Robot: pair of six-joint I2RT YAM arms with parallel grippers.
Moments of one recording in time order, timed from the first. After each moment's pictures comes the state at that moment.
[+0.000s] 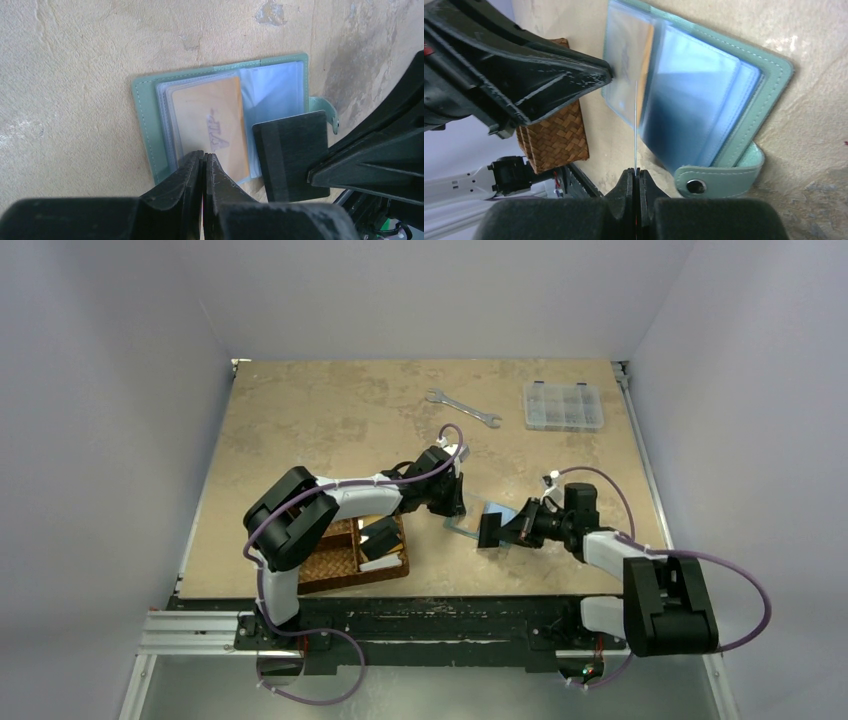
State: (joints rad) left arm -0.83 1.91 1.13 0.00 0.15 -0.56; right arm 0.04 1.23 0.30 0.11 -0.80 0.63
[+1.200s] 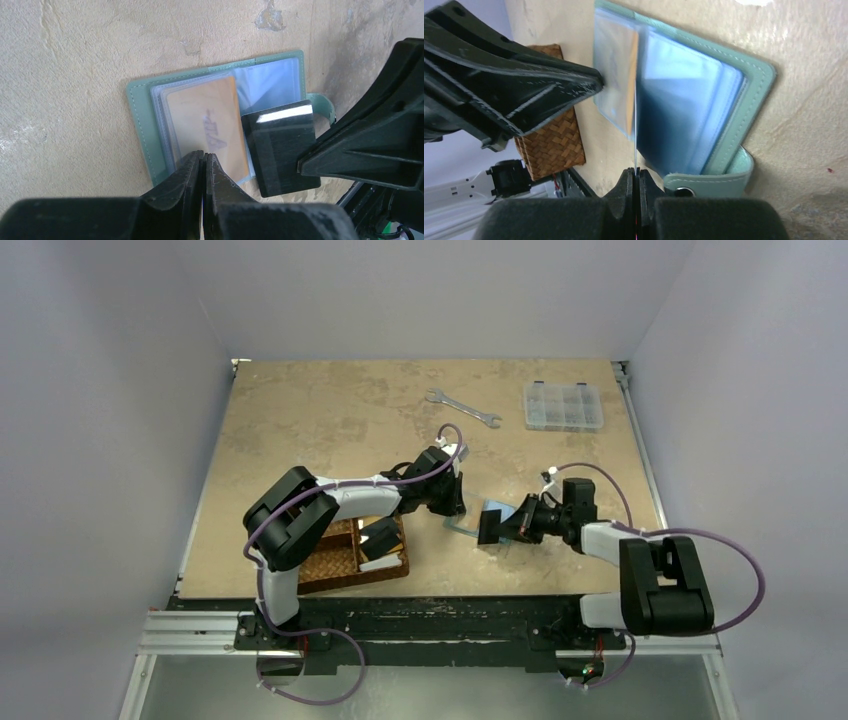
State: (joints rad) left arm -0.83 1.91 1.11 0.04 0.15 -0.56; right arm 0.04 1.32 0.35 0.12 -0.81 0.62
